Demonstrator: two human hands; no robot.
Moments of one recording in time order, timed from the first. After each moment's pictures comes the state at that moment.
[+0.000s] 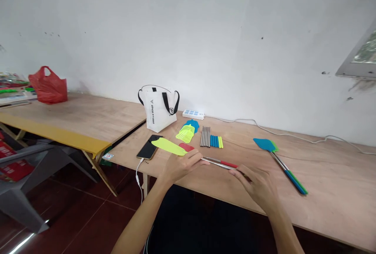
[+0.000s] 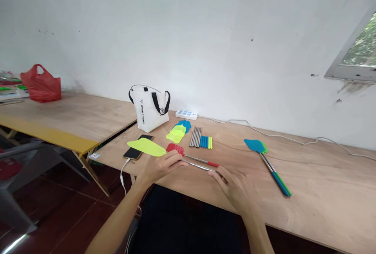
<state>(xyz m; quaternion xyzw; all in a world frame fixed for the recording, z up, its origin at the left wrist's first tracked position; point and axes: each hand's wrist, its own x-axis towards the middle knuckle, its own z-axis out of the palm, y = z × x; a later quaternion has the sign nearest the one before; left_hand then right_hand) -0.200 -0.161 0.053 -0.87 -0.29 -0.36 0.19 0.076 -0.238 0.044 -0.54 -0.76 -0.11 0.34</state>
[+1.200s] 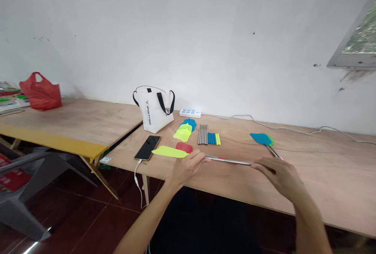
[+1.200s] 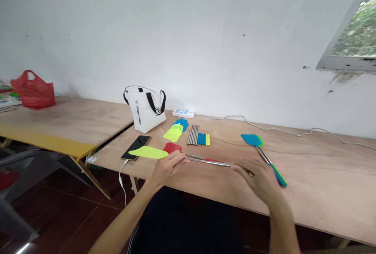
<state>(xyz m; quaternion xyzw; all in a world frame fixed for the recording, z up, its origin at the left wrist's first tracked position) -0.174 -0.161 0.040 -0.84 -0.28 -0.45 0.13 0.150 -0.248 0.057 -0.58 -0.74 -0.06 0.34</state>
